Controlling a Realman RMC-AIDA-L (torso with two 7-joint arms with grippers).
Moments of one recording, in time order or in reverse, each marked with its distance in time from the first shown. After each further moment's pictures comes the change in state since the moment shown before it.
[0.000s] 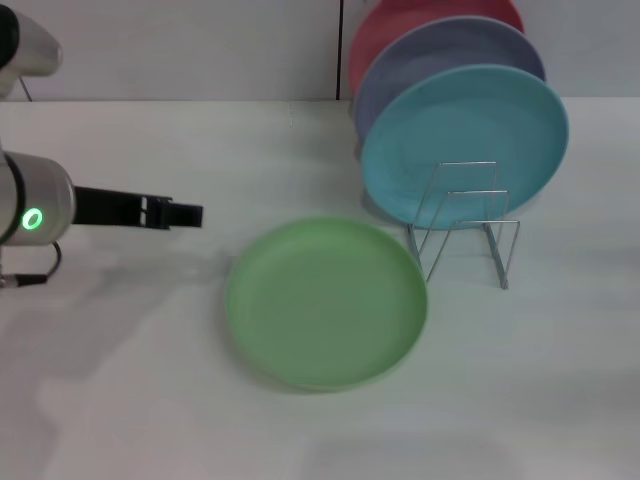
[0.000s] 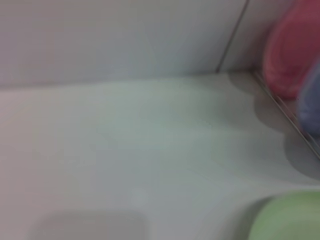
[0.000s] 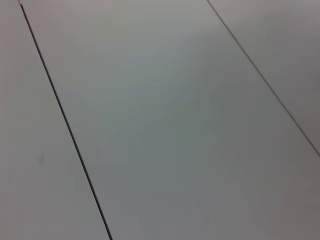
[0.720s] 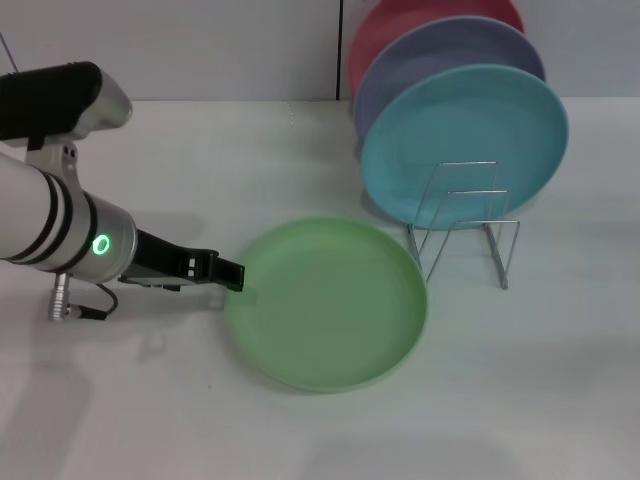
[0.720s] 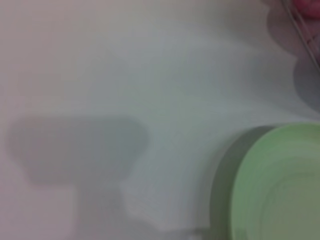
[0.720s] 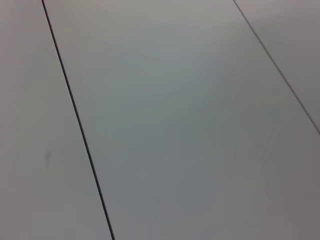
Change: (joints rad) left arm -0.184 -0.008 0.010 0.310 -0.053 -0.092 -0.149; right arm 0.082 -0.014 0.002 -0.110 0.001 0.068 0.001
